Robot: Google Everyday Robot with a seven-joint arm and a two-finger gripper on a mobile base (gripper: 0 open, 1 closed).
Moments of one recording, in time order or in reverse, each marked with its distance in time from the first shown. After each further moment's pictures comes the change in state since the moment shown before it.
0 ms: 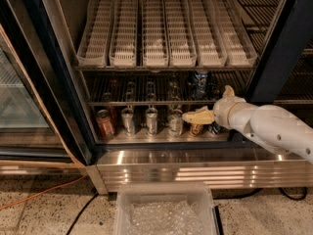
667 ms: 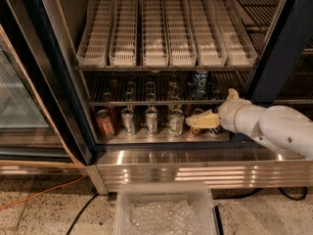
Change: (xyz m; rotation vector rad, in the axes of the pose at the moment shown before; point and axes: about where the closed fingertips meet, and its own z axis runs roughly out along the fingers) arm 0.005 0.006 -0.024 -0.033 0.037 0.013
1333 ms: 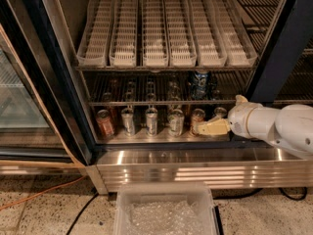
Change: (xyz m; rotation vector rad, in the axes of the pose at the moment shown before) arm 0.014 0.004 -0.033 -0.051 0.083 0.035
